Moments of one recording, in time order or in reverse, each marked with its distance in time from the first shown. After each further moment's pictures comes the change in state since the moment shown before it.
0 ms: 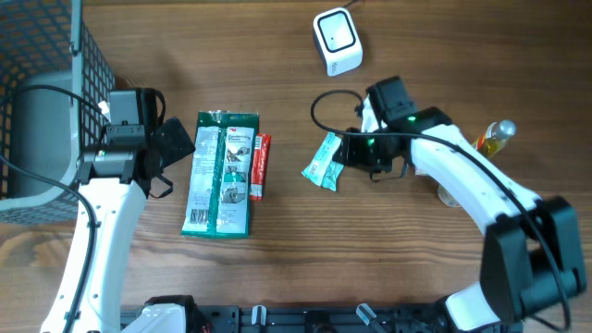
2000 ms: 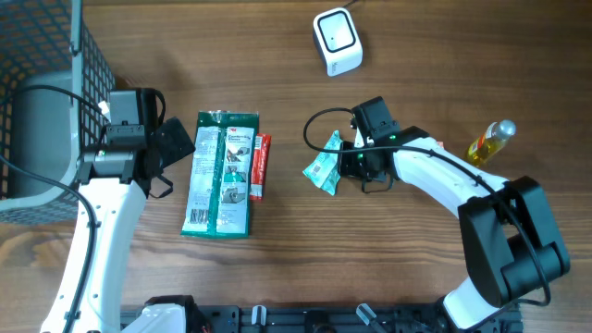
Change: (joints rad) left arm 0.000 0.000 0.000 0.000 0.000 0.000; right arm 0.057 0.096 -0.146 0.215 0.170 0.047
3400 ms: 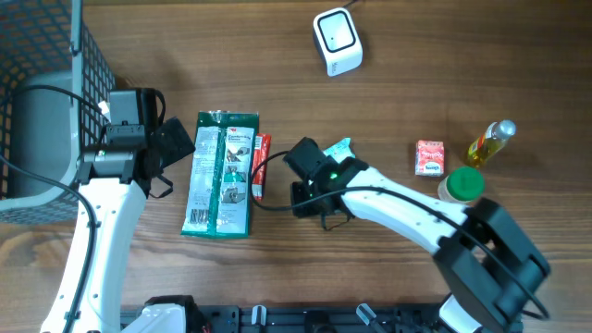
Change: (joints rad) left arm 0.000 0.000 0.000 0.000 0.000 0.000; right arm 0.379 -0.026 0.047 -0.103 0.114 0.119
